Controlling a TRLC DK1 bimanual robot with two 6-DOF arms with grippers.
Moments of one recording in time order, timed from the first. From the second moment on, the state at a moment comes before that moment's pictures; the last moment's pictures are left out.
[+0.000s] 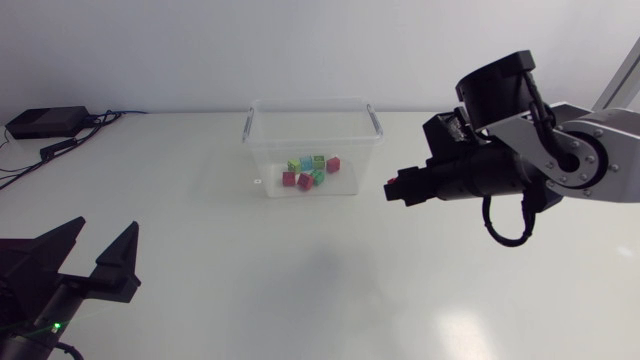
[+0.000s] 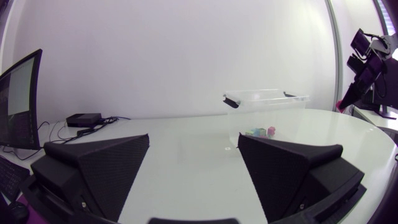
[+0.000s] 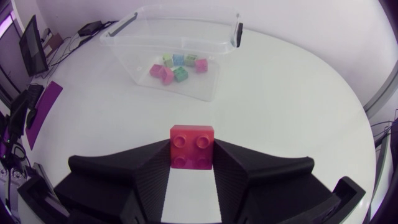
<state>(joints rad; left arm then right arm) -0.05 0.06 0.04 -0.03 0.01 0.06 0.41 1.35 0.93 -0.40 -0.04 0.09</state>
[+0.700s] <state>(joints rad) -0.05 0.06 0.04 -0.03 0.01 0.06 0.38 1.71 1.40 -0.44 -0.12 0.08</state>
